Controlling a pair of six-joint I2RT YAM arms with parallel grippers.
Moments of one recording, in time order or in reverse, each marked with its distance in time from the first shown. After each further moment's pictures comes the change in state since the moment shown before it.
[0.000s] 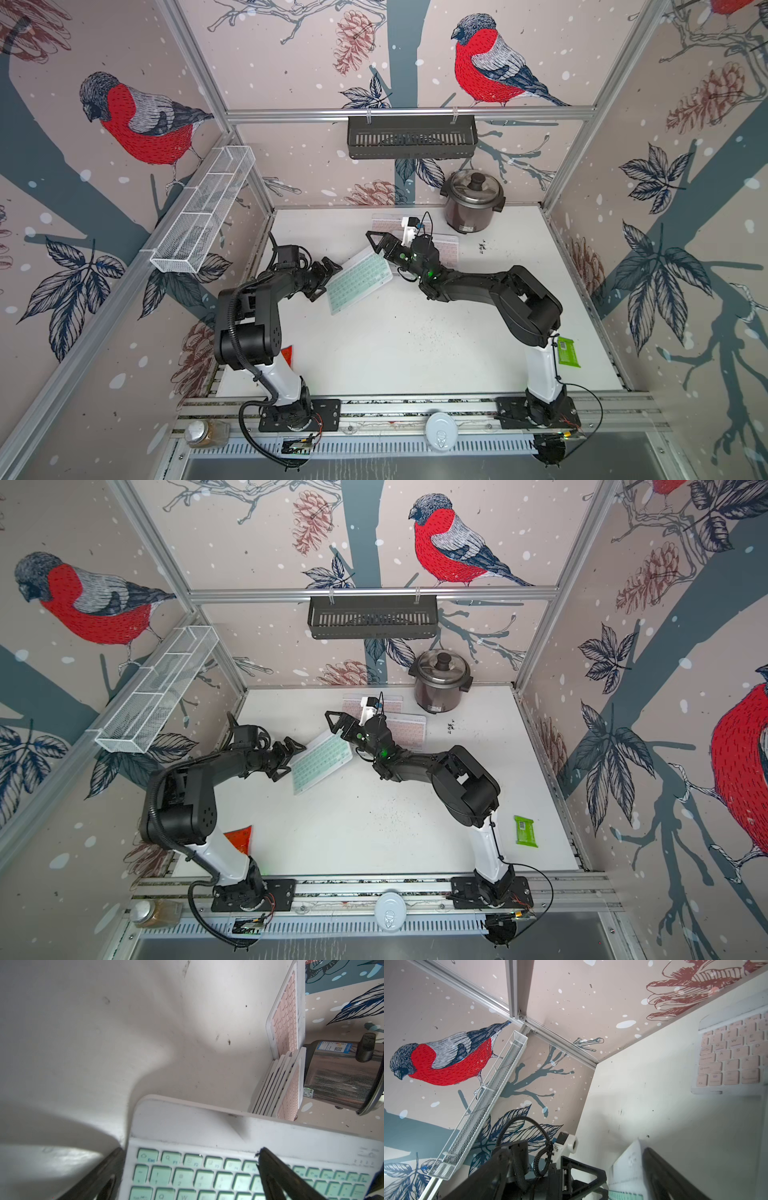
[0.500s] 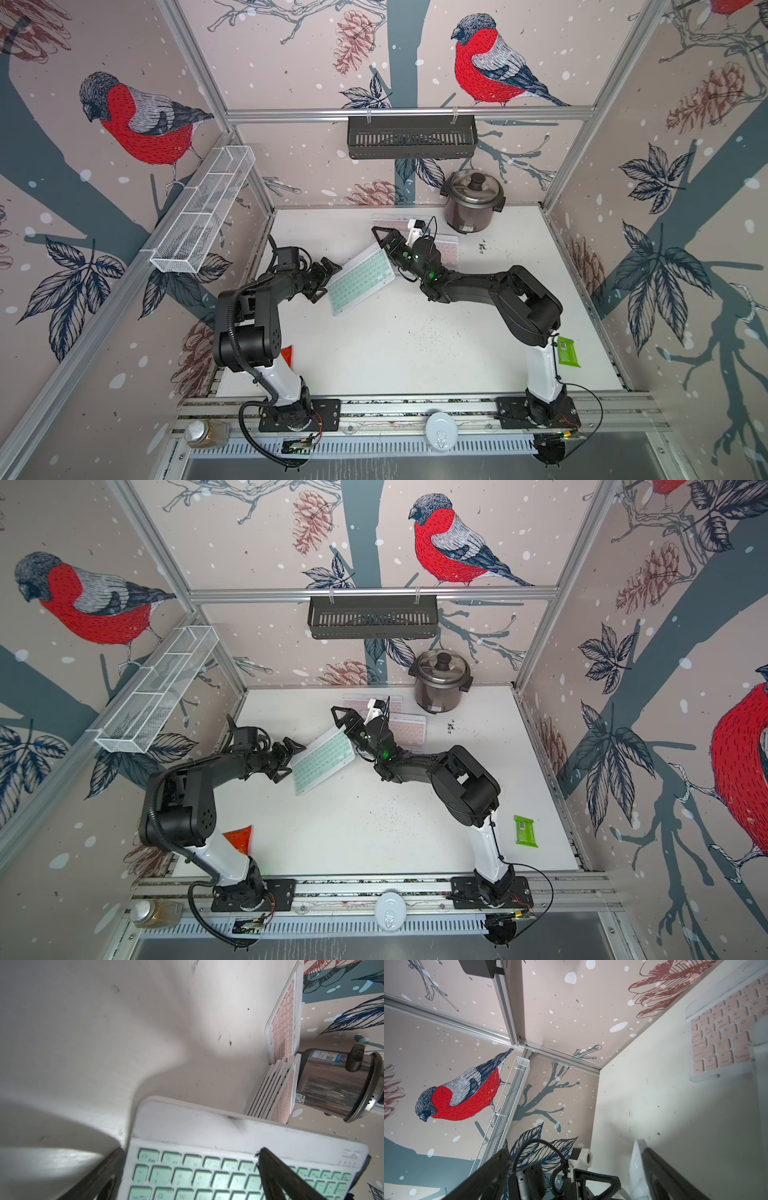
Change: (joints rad) left arm 0.000 -0.008 -0.020 0.029 0.000 -0.066; right arm -0.002 -0.002 -0.021 0.035 0.067 0.194
